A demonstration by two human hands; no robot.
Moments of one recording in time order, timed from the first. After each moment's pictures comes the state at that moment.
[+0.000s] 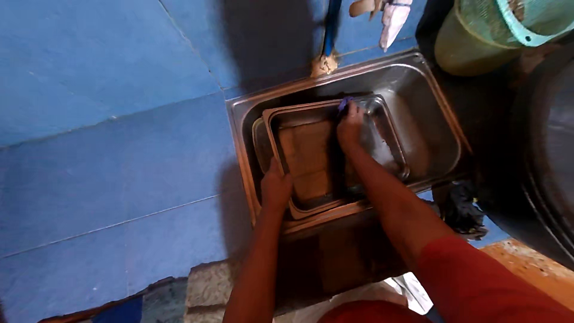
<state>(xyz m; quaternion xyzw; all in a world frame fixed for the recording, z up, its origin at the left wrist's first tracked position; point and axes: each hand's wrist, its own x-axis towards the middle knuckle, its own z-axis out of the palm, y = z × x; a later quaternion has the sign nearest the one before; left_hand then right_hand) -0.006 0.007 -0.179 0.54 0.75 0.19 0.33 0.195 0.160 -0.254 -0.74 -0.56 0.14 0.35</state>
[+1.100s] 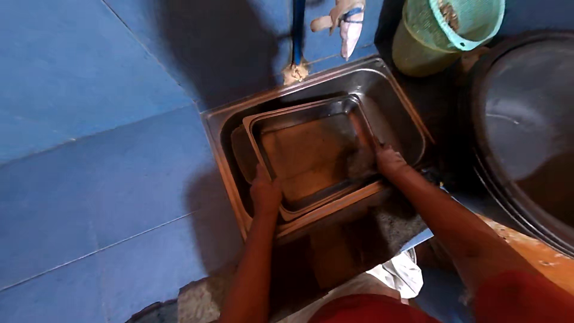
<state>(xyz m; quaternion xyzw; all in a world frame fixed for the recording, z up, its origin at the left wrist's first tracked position) 0.005 0.008 -0.185 0.54 0.76 0.19 0.31 0.324 0.040 -0.189 -0.80 -0.54 0.24 -0.14</state>
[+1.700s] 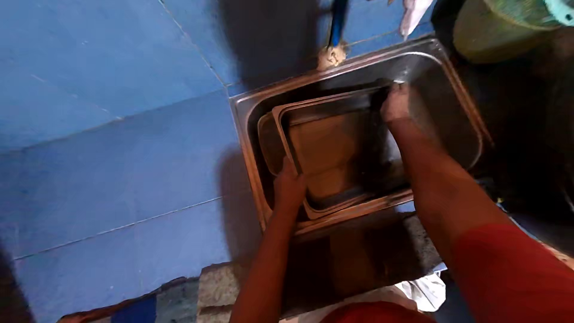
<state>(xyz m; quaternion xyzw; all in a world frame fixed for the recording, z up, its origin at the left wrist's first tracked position) 0.001 0.008 -0.183 0.53 0.74 0.20 0.36 0.292 0.196 -0.232 -0.78 -0.59 0.15 0.16</state>
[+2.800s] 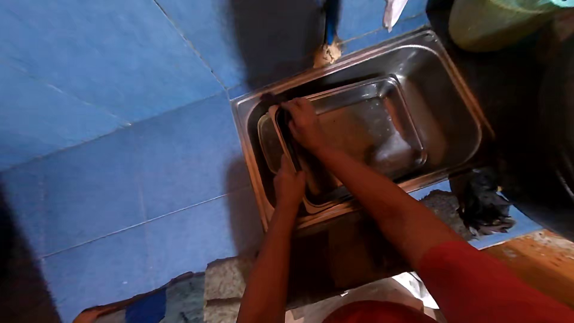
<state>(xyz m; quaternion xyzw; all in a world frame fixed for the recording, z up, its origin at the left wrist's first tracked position) 0.005 0.005 -0.189 0.53 0.75 0.22 0.33 0.095 0.141 -0.222 -0.44 -0.77 0.16 0.44</state>
